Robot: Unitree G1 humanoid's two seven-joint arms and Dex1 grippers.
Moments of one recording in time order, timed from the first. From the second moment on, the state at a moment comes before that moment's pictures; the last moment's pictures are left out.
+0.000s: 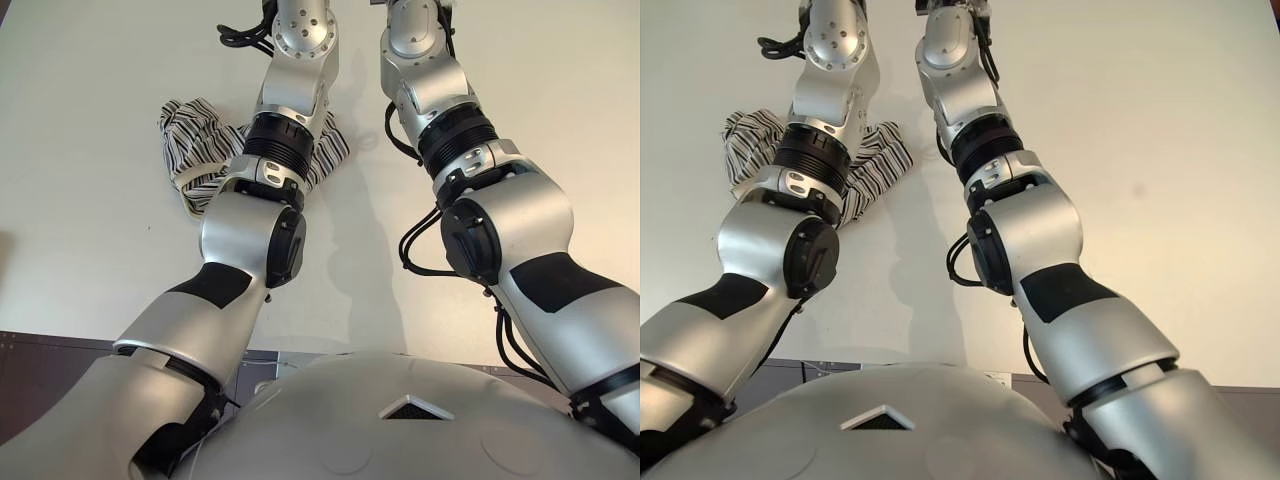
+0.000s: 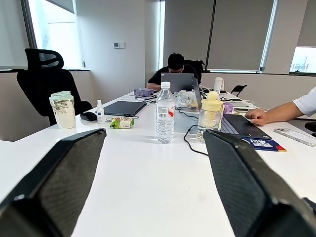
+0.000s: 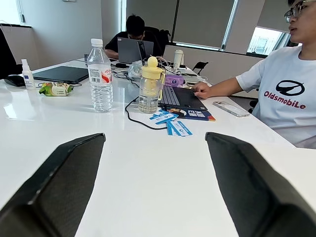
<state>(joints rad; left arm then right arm) -1.00 -0.06 0.09 0.97 0.05 -0.18 0.36 -1.13 0.14 -0.03 1.17 -0.07 -0.09 -0.42</state>
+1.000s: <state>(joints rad) 0.06 0.66 0.05 -0.12 -0.11 0.20 -0.56 -0.37 -0.12 0.66 0.03 -0.30 0.46 0.42</state>
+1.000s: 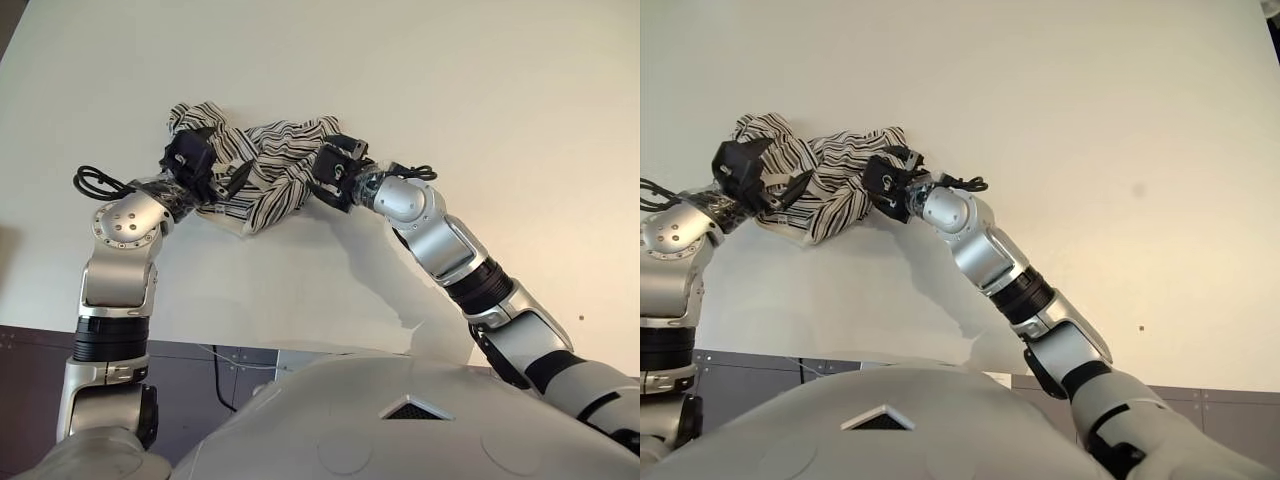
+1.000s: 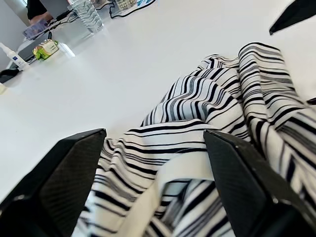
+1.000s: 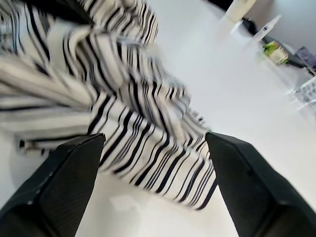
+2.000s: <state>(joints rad) 0.01 0.49 -0.13 0.05 0.16 0.16 -0.33 -0.24 -0.73 0.35 0.09 -0.40 0.26 0.59</state>
